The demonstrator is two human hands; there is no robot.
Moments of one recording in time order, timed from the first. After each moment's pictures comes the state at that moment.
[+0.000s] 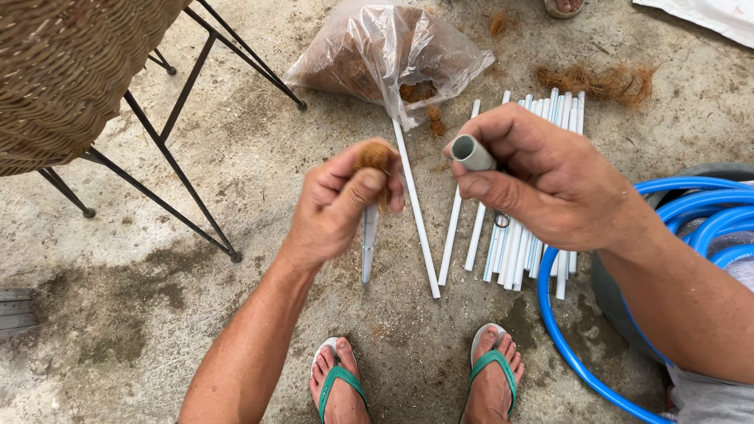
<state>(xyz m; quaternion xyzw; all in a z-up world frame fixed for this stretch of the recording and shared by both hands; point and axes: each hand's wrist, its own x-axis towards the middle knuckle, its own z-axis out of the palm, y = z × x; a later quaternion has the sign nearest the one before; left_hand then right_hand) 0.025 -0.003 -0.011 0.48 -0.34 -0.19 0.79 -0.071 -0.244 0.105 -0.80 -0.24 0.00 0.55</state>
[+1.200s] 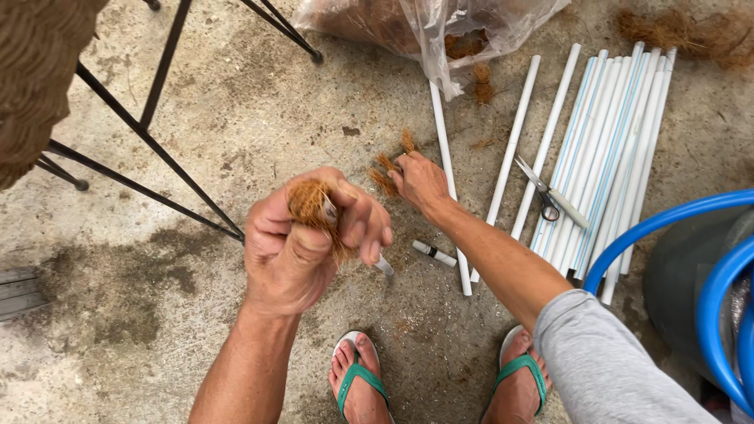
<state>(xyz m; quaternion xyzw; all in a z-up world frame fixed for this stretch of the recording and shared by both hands) 0.045 0.050 -0.032 0.33 -0.24 -0.20 0.89 0.089 -0.184 -0.270 -0.96 0.06 0.04 0.26</state>
